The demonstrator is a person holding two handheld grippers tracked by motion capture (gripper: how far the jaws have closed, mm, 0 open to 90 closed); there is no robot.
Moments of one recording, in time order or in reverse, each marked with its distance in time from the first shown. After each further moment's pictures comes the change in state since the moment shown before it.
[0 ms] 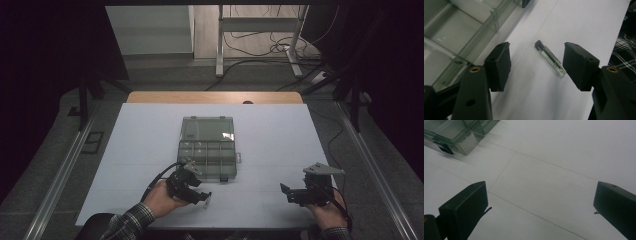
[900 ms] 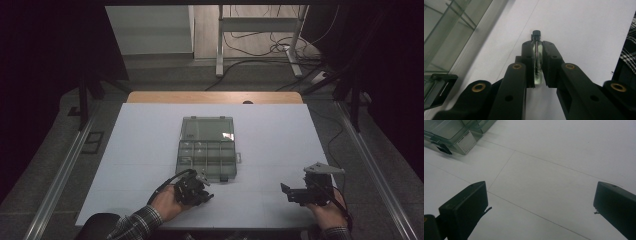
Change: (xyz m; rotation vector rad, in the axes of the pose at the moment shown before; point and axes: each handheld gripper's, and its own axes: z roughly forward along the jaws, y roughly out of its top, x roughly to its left) left arm -0.015 0.003 0.019 0.096 0.042 0.112; right arm -0.002 0.000 0.001 0.015 0.002 0.019
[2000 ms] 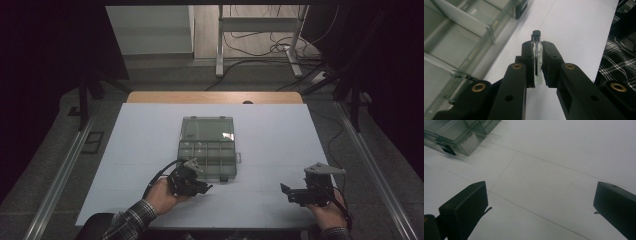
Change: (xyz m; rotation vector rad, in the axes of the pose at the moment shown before) left arm 0.019 0.001 -0.029 -0.137 -0.066 -0.077; right arm 0.000 -0.001 -0.001 -0.011 0.020 0.001
